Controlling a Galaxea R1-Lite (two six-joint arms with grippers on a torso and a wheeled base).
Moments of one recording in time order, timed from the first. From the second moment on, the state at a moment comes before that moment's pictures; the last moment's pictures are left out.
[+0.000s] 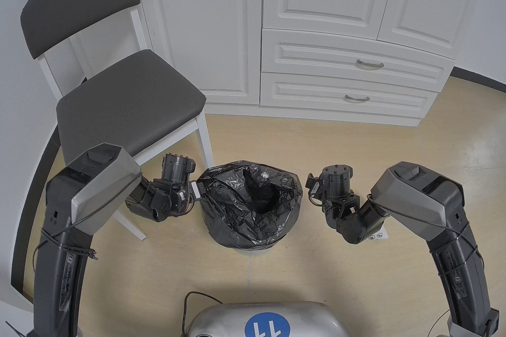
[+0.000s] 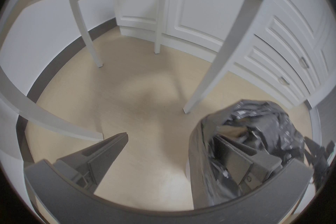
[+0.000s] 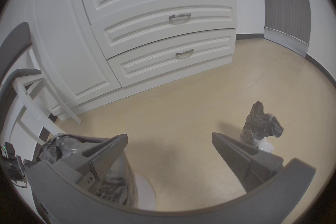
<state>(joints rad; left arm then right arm) -0.30 2.57 -1.43 -0.46 0.29 -0.51 0.42 2.65 -1.38 -0.95 -0.54 0.49</state>
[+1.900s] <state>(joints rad) -0.32 2.29 -1.12 -0.51 0.11 -0.34 0.50 2.57 -1.21 -0.74 -0.55 0.39</state>
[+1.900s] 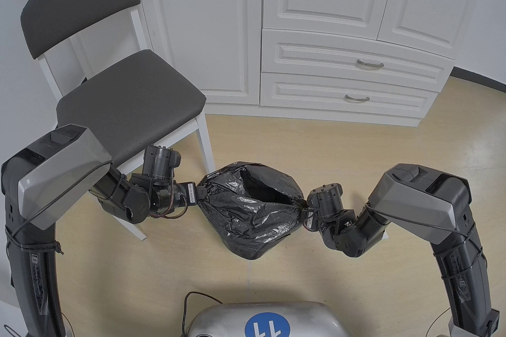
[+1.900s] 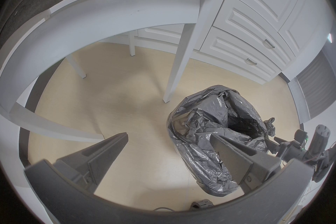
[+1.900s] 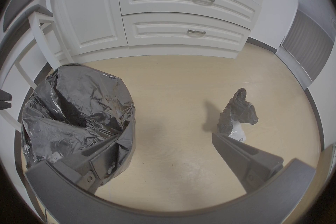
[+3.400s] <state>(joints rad) -0.38 2.27 -1.08 -0.70 -0.20 0.04 0.44 2.43 -1.11 -0.88 -0.37 0.47</state>
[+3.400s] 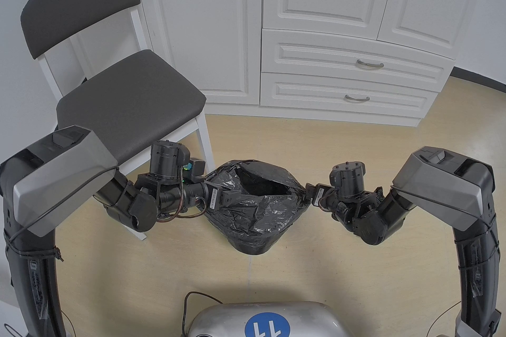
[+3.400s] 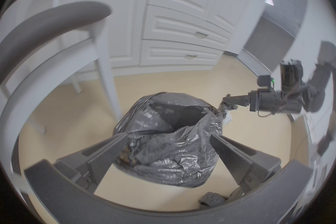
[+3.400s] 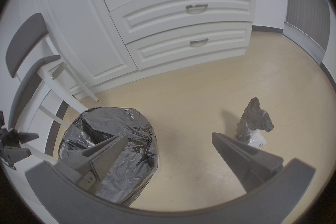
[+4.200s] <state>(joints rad) -0.35 2.48 -1.38 -0.44 -0.46 0.60 0.45 2.16 -0.85 -0.90 -0.29 0.32</state>
